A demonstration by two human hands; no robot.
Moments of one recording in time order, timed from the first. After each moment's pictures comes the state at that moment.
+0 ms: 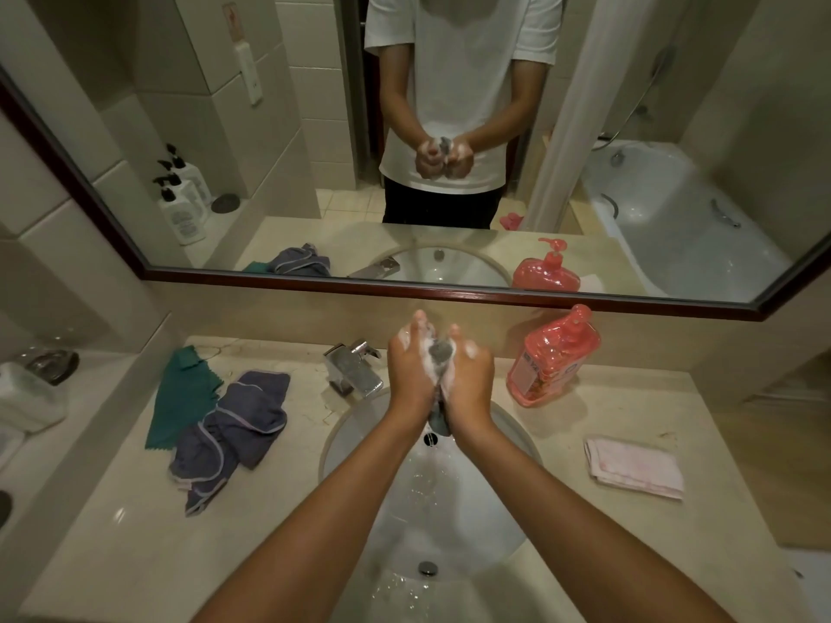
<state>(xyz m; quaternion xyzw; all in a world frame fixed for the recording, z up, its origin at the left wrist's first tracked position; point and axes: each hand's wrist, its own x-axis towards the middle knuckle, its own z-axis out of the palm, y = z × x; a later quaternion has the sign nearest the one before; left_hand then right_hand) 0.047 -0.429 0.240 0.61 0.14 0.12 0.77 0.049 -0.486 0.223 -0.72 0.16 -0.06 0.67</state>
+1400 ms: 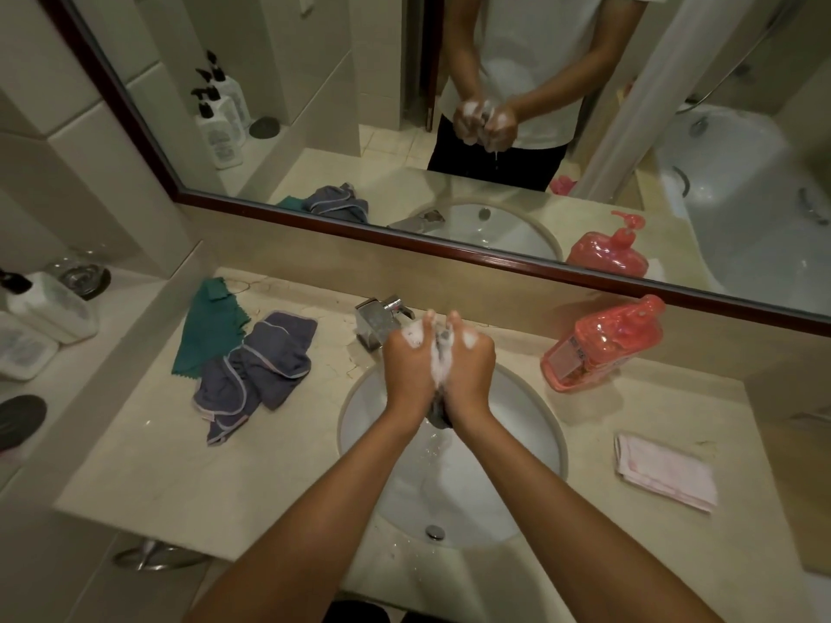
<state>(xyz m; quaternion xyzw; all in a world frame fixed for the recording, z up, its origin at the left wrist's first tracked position) 0.038 -0.385 0.187 0.70 0.24 0.14 0.66 0.053 -0.443 0.184 -0.77 0.11 -0.02 0.63</state>
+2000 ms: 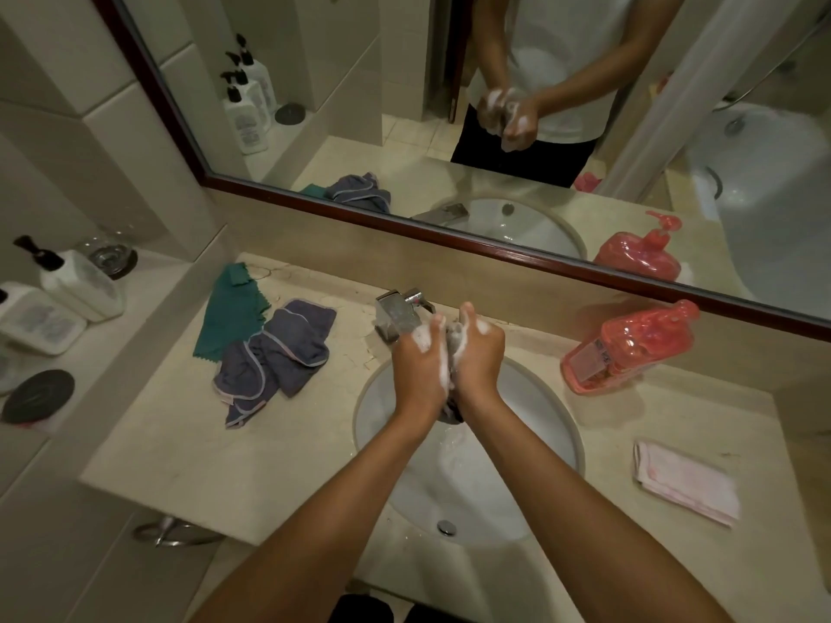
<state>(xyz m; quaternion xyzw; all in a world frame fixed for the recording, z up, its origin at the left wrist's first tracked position) 0.025 -0.373 0.185 0.69 0.25 0.13 0.66 0.057 -0.421 0.186 -0.73 0.14 0.01 0.66</state>
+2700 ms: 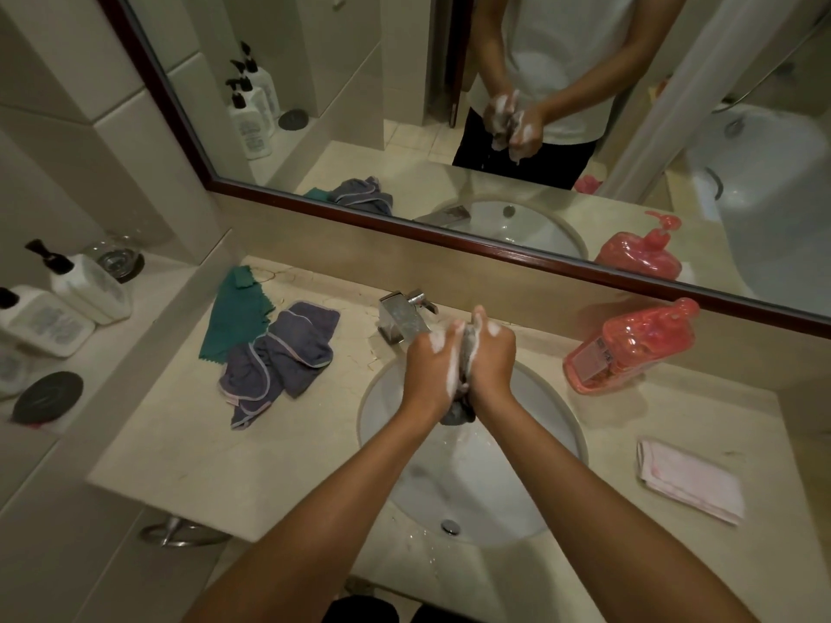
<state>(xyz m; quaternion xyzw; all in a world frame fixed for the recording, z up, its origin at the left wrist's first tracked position) 0.023 -0.374 0.180 0.70 0.20 0.08 0.68 0.063 -0.435 0.175 -0.75 0.15 0.03 0.65</state>
